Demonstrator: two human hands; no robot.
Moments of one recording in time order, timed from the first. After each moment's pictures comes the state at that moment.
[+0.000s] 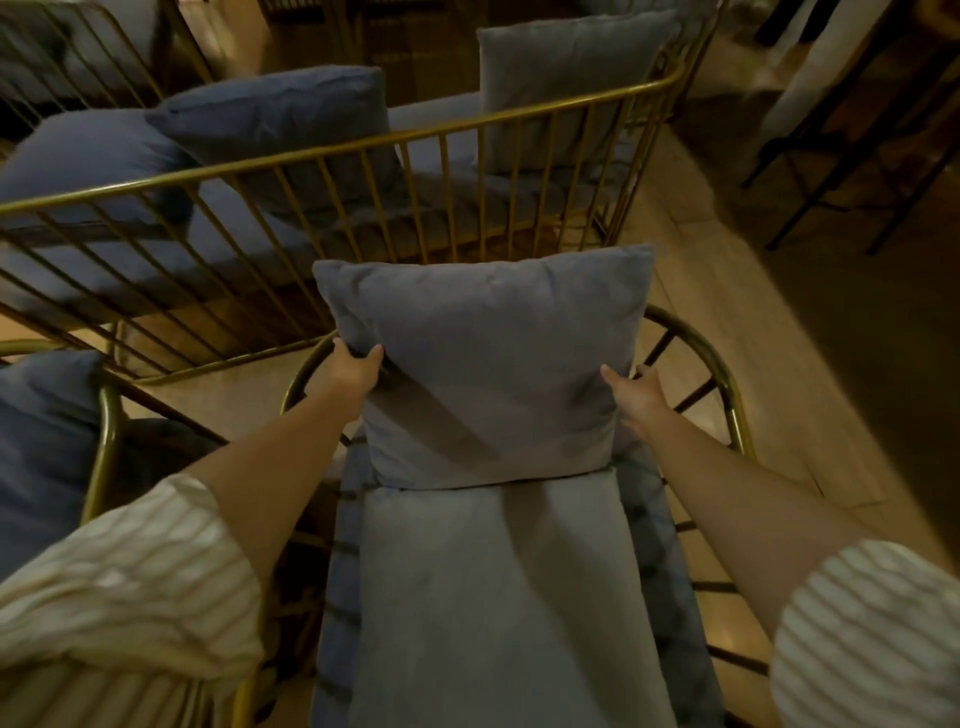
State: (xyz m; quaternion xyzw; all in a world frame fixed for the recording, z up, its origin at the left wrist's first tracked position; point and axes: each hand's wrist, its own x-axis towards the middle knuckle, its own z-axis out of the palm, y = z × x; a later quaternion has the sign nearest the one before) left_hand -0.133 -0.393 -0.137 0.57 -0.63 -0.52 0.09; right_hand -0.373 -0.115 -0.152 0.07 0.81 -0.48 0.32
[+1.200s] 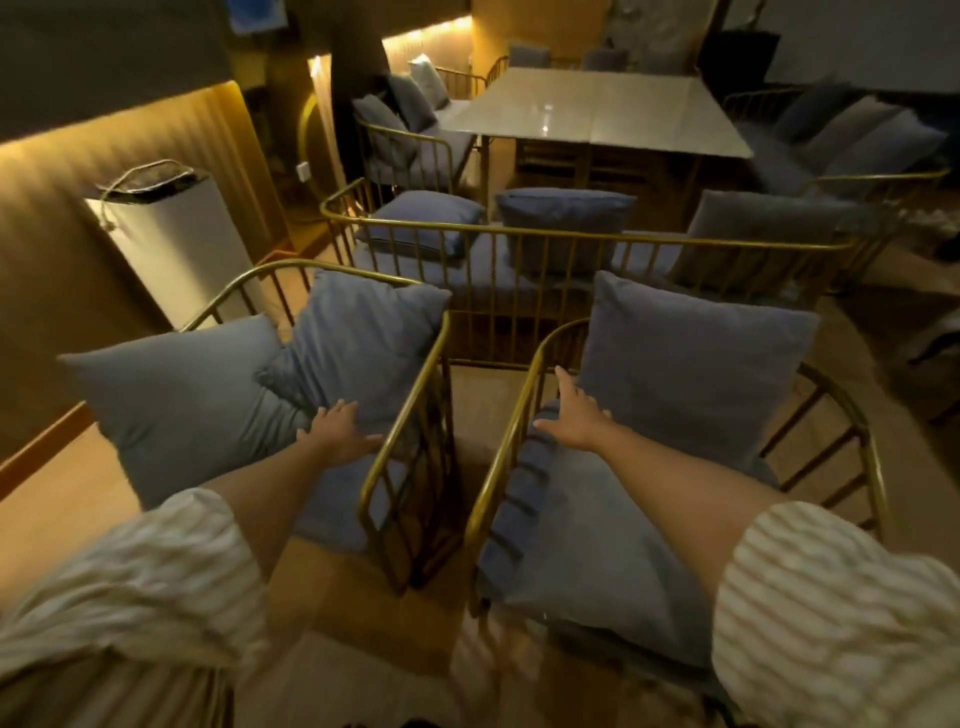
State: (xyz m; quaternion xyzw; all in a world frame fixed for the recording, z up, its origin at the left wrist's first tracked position) left_hand 0.431 -0.227 -0.018 0.60 -0.77 -0.22 -0.05; right_hand 0.100 -0.102 0.008 -0.52 0.80 -0.10 0.28
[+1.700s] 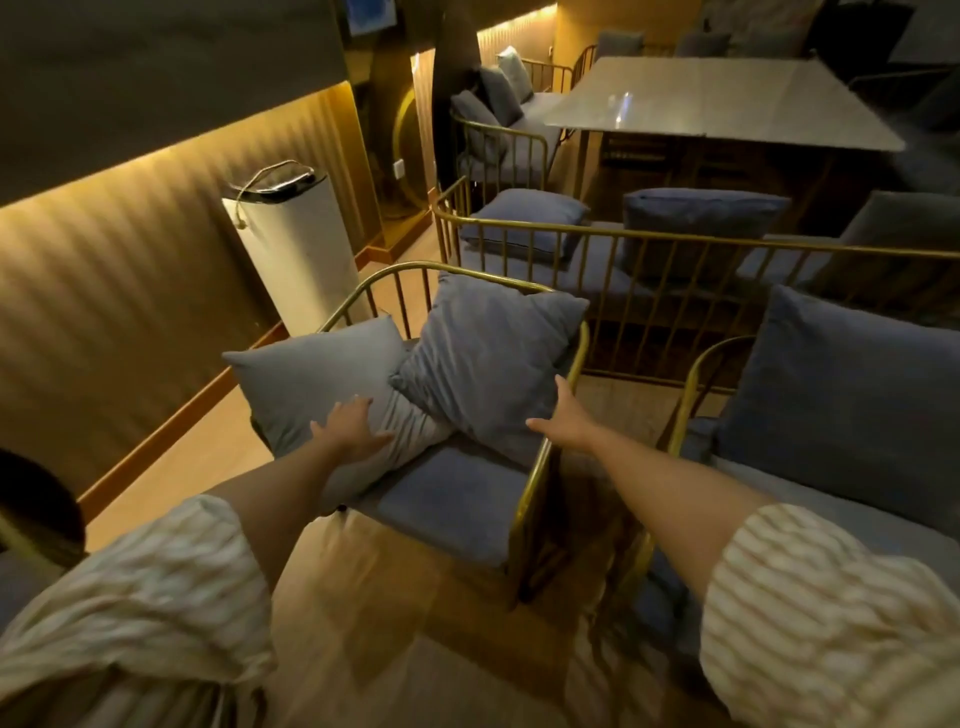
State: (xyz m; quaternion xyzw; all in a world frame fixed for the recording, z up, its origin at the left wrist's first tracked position) left_hand 0.661 -0.336 0.001 0.66 -0.72 -0.21 -0.02; right_hand 0.350 -0.267 -0.014 -0.50 0.74 -0.24 0.38
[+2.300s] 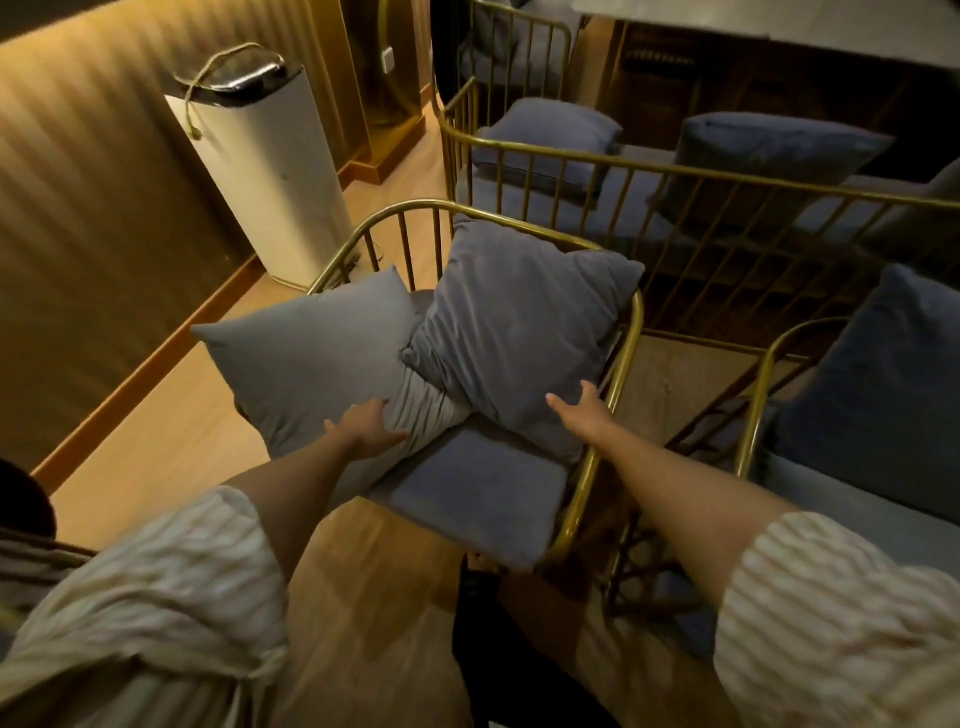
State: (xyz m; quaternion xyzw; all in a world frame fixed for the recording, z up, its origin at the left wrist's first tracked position) left_hand 0.695 -0.477 -0.105 0.63 -0.71 -0.30 -0.11; right_hand 0.384 -0.399 -0.101 -0.34 0.80 -0.28 0.42
